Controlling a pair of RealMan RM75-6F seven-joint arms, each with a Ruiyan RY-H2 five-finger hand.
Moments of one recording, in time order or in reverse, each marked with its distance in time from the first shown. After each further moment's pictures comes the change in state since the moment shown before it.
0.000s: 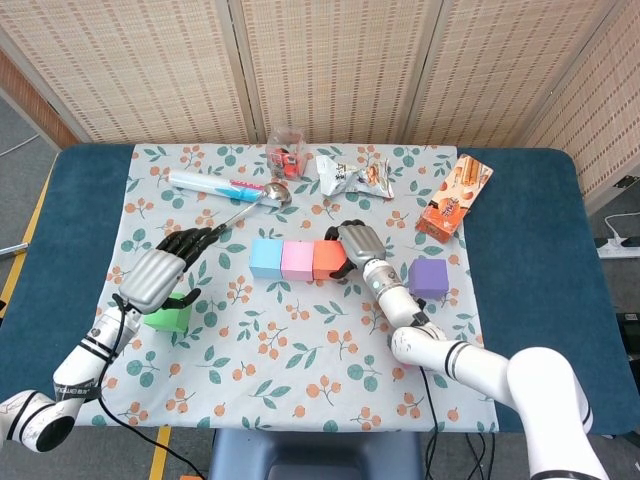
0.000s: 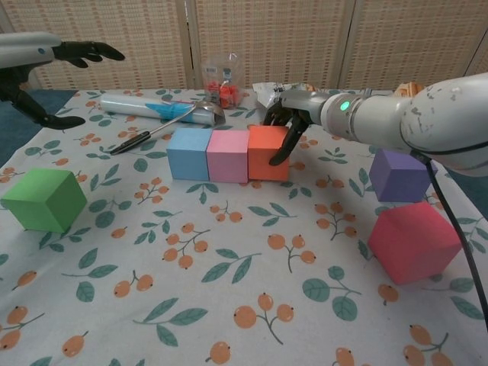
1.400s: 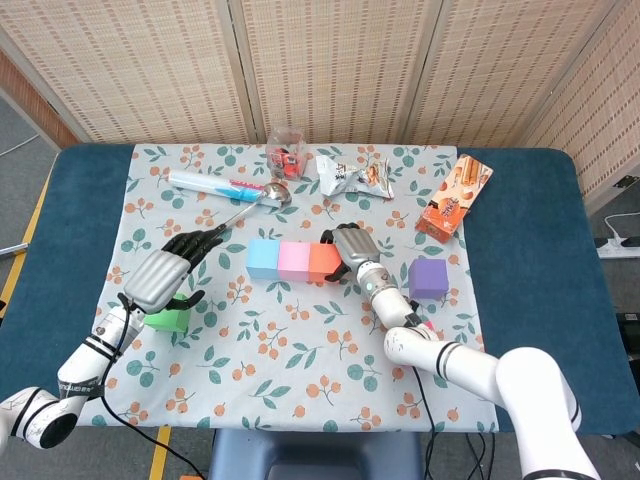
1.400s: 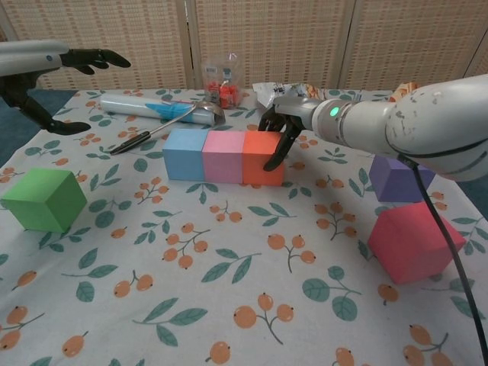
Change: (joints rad) left arm -0.010 -0.015 0.004 0.023 0.011 -0.022 -0.026; right arm 0.028 -0.034 -0.008 0.030 0.054 -0.007 -0.038
